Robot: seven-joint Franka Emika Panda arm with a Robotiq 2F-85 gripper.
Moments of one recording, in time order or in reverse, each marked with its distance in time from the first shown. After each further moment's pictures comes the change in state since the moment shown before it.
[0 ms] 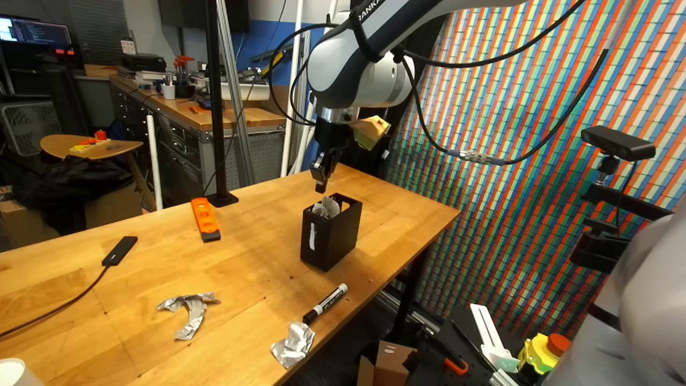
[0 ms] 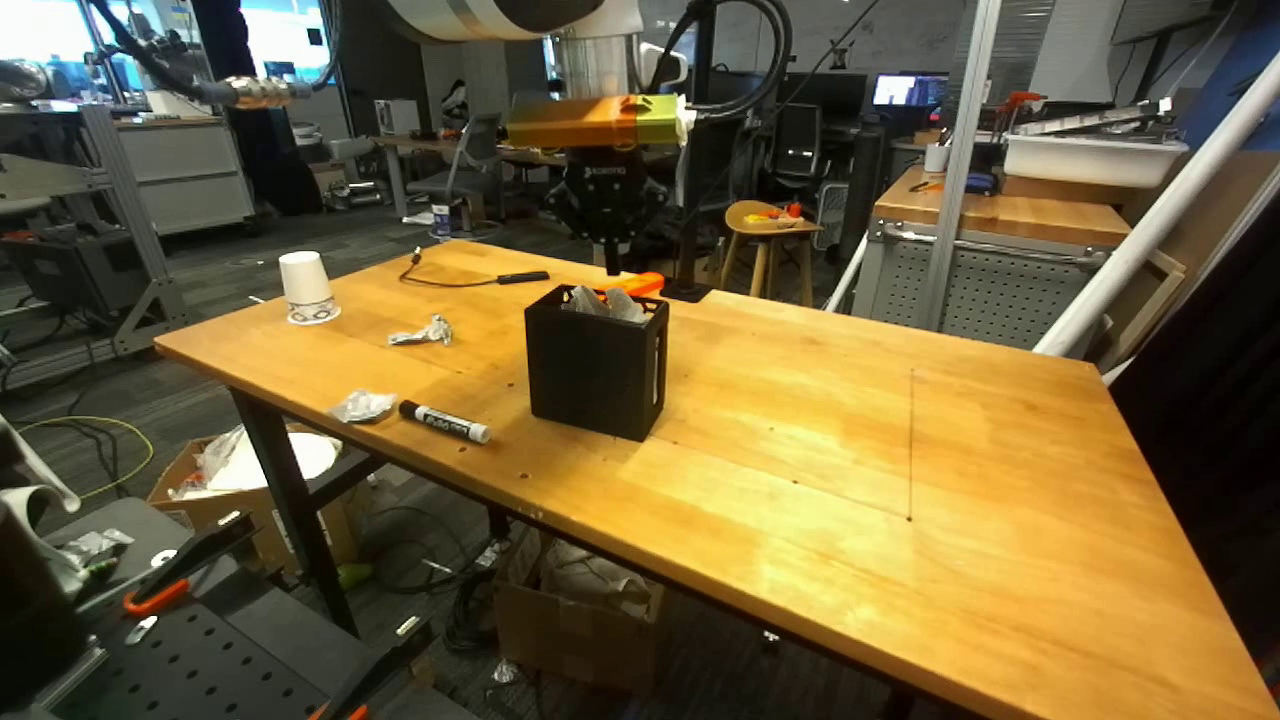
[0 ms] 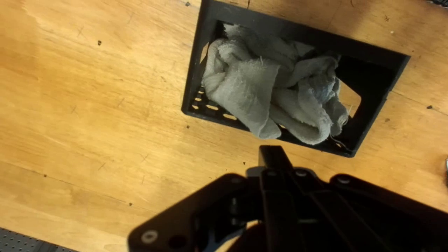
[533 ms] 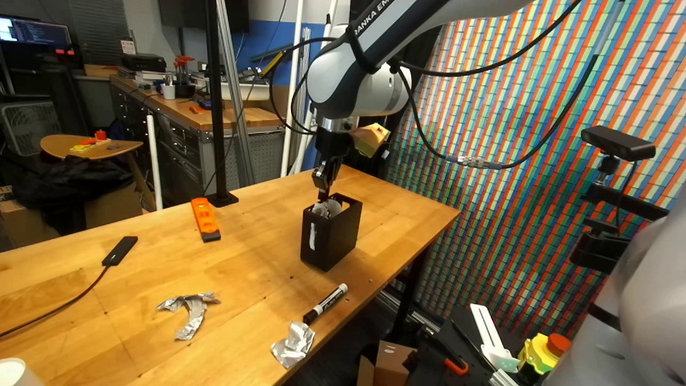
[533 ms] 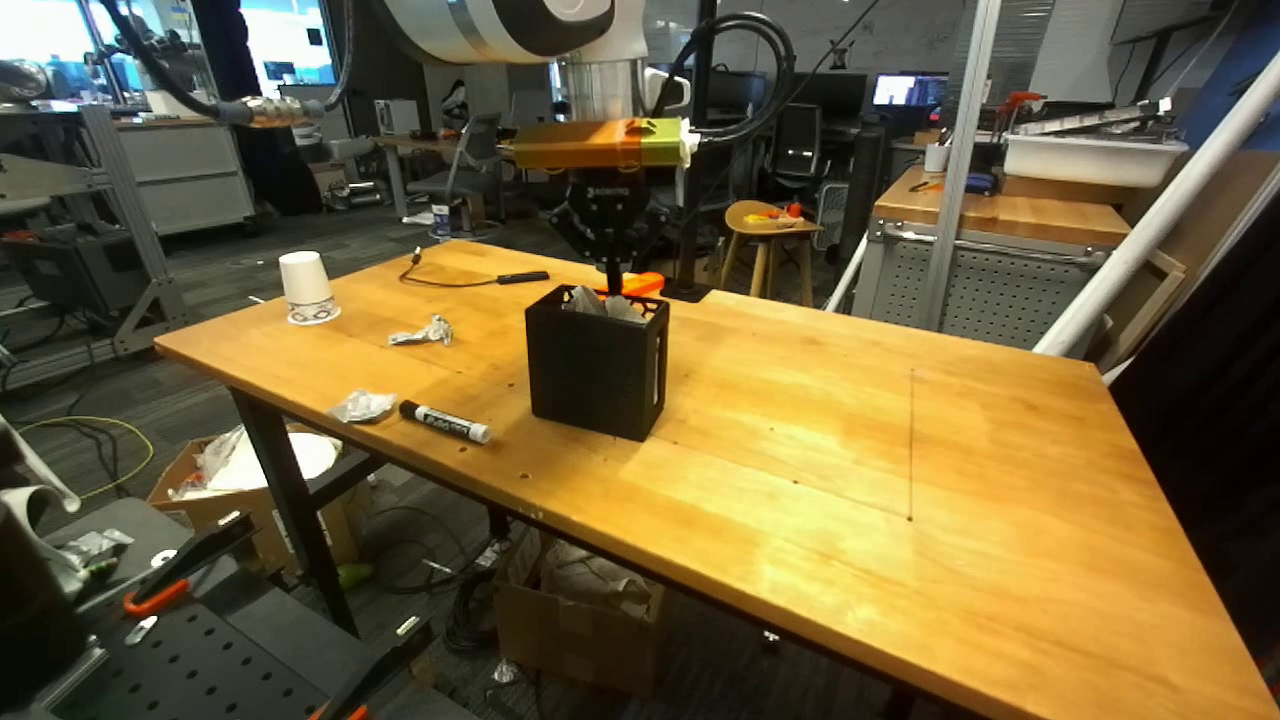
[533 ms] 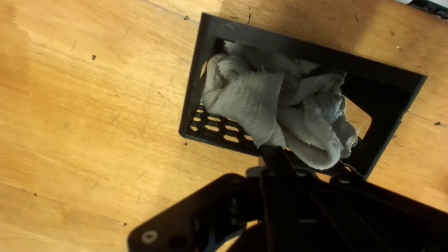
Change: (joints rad) arm -0.003 0.035 -0.006 0.000 -0.011 0.000 0.000
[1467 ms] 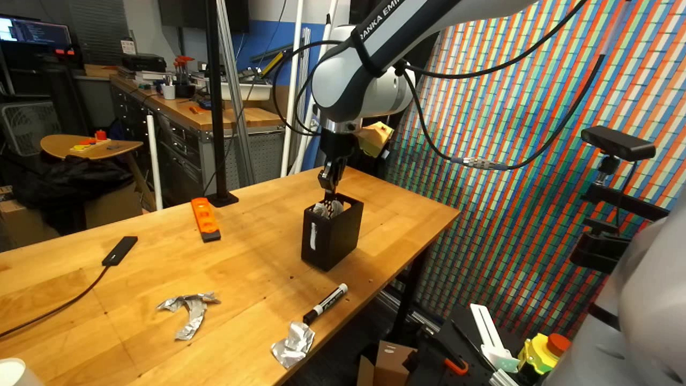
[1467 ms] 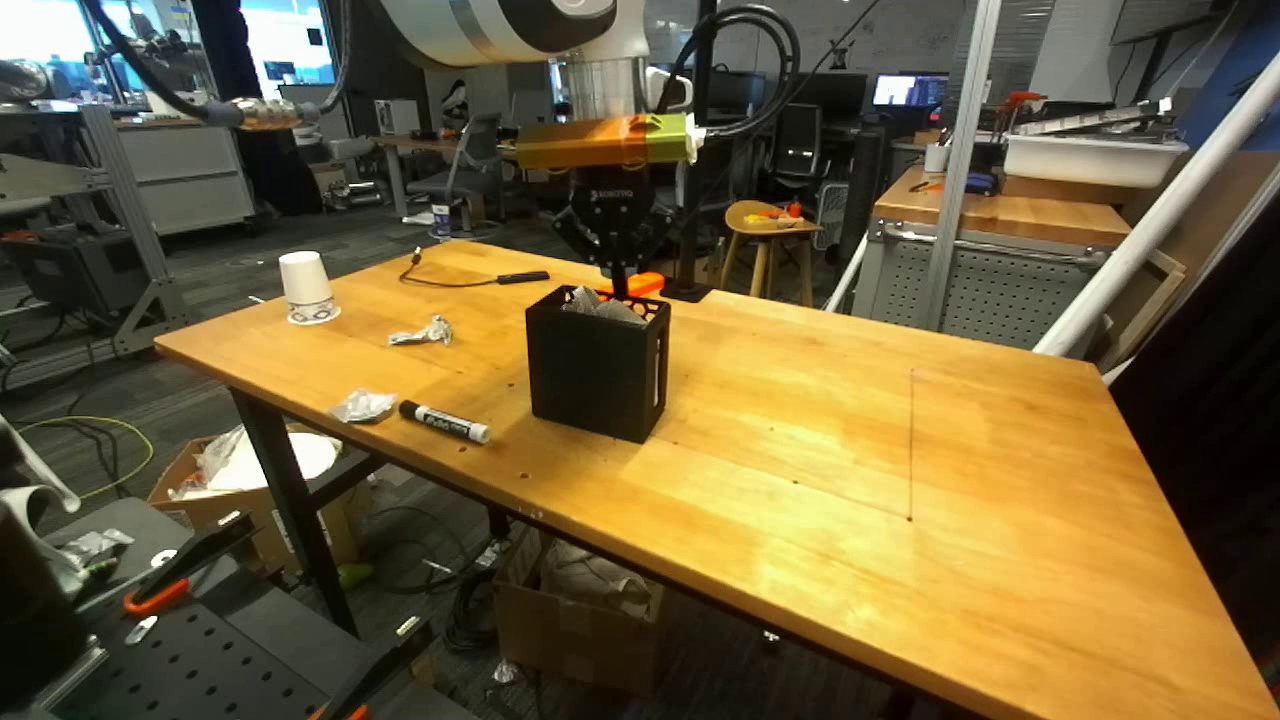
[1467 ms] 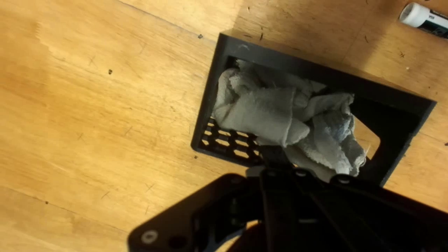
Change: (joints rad) arm -0.008 -0.011 -0.005 -0.012 -0.064 -0.013 0.019
